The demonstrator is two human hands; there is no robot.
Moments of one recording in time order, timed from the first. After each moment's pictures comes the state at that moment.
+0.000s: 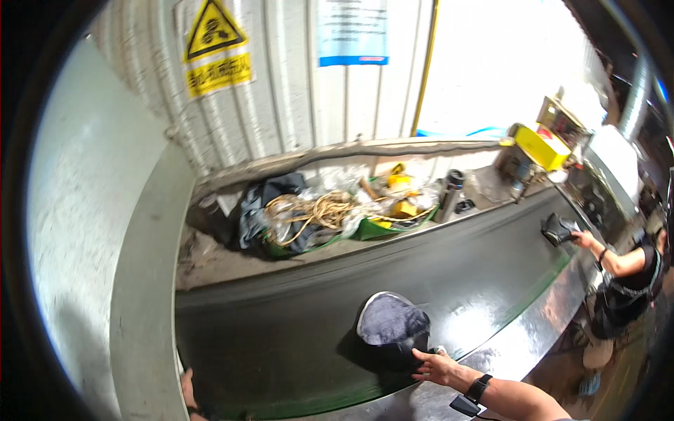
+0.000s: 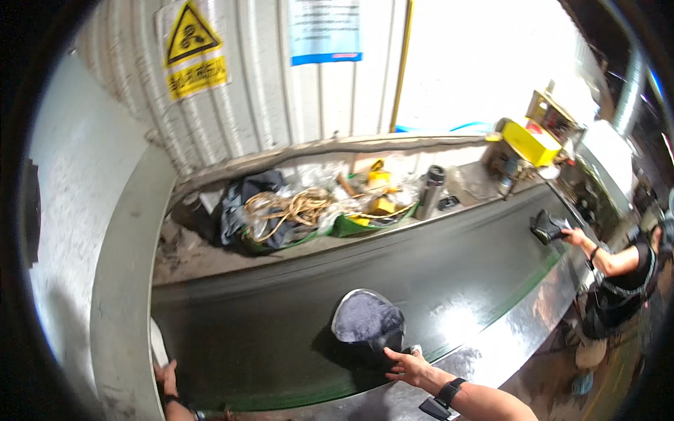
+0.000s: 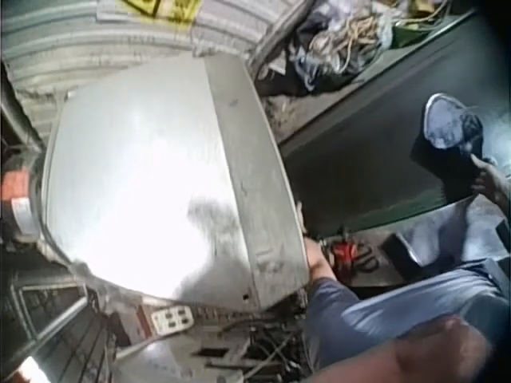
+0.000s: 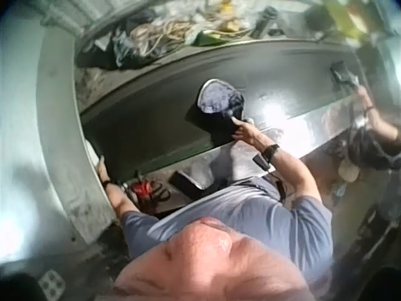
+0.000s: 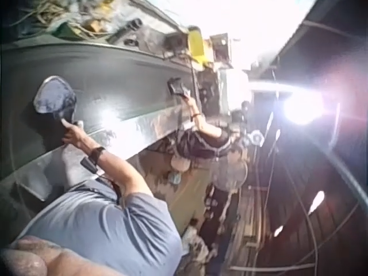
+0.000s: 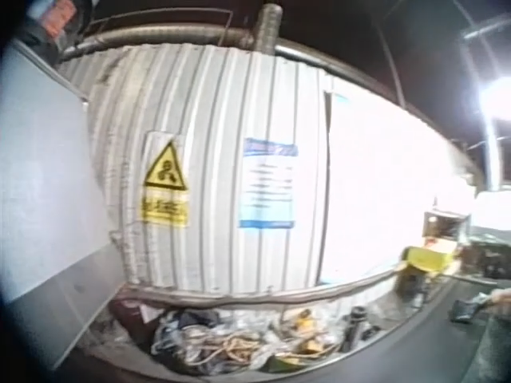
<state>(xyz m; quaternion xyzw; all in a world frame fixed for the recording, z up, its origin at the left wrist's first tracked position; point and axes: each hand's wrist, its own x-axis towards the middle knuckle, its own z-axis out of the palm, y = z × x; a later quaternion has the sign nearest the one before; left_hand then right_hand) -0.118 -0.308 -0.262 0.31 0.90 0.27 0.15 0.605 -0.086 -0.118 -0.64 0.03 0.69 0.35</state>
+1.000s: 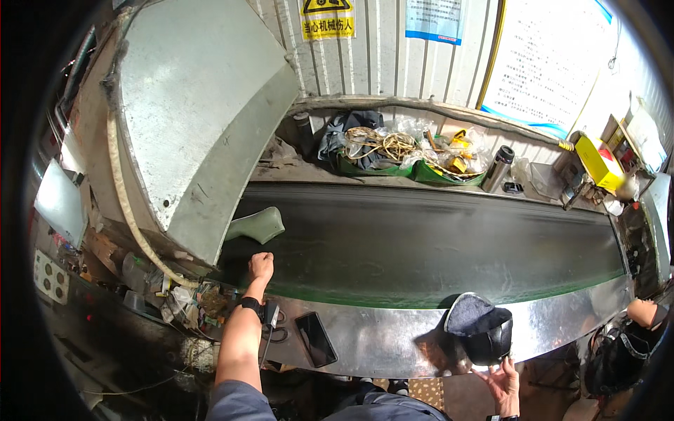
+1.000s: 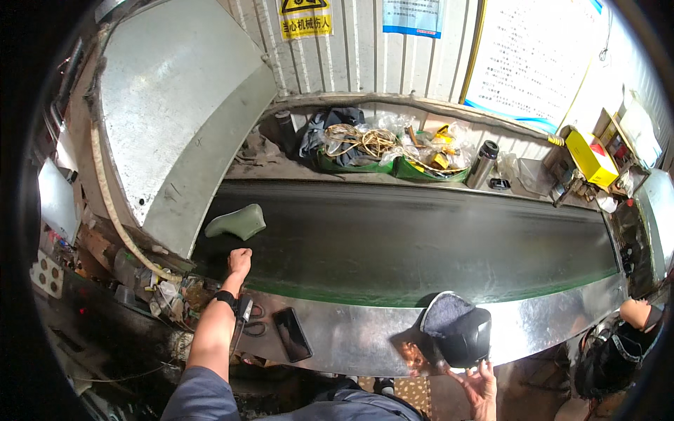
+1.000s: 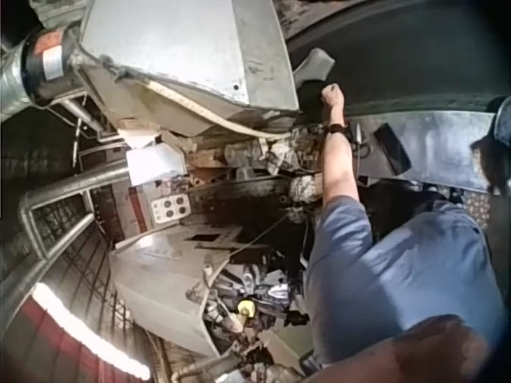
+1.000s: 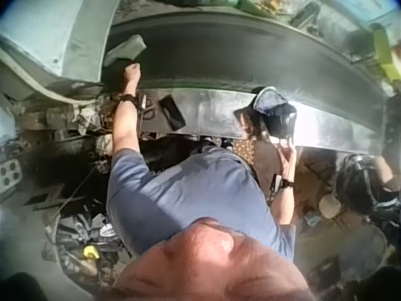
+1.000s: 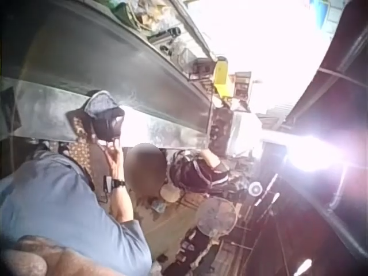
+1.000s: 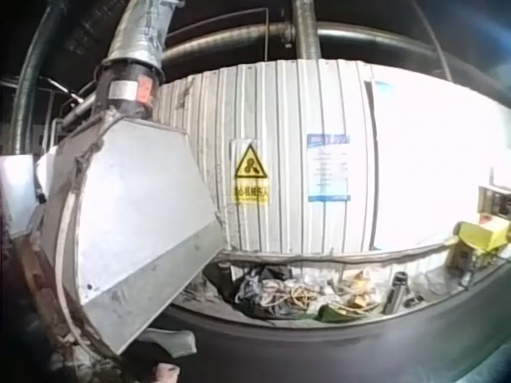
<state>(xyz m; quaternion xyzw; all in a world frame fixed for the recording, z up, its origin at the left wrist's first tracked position) 0.081 -0.124 -0.125 0.40 0.87 0.28 0.09 0.799 -0.333 -0.045 -0.42 0.02 0.68 0.60</state>
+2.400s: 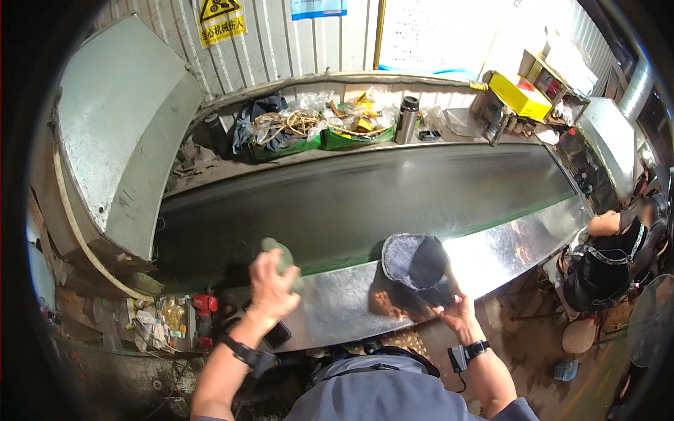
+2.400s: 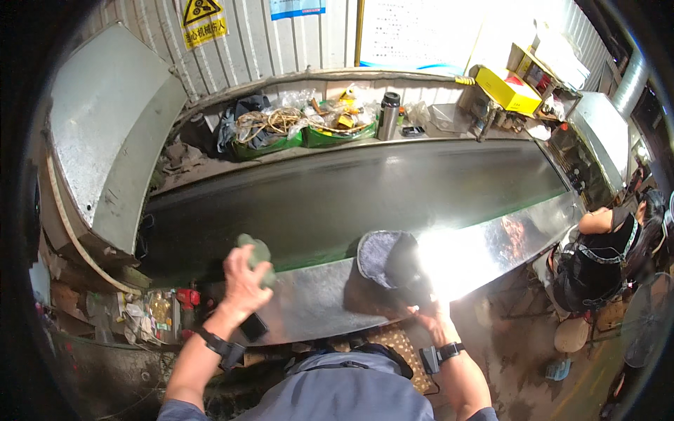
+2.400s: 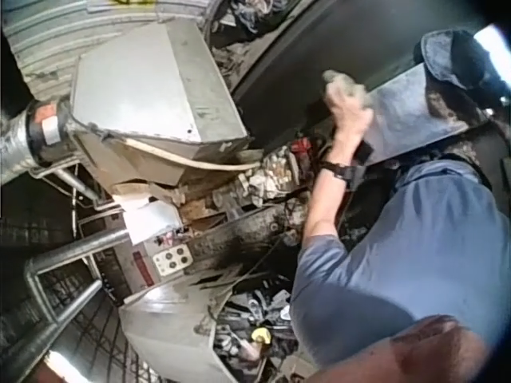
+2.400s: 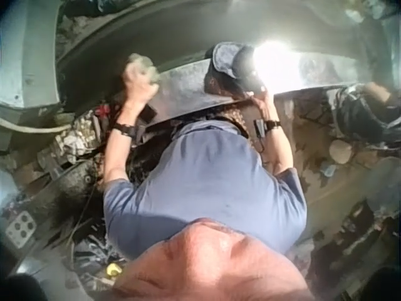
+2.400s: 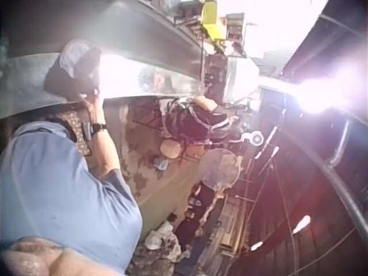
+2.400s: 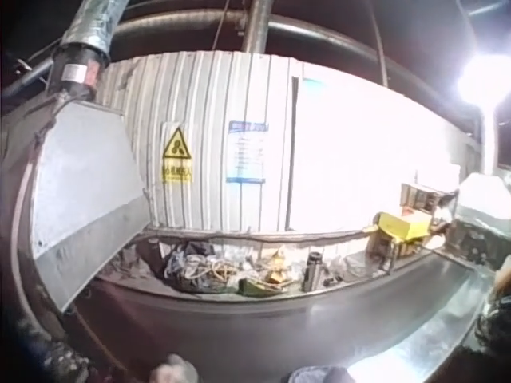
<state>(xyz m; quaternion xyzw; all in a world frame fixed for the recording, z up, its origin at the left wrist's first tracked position) 0.357 -0.219 0.000 0.83 0.52 0.20 -0.05 0.828 -0.311 -0.110 -0.39 0.07 0.70 0.59</state>
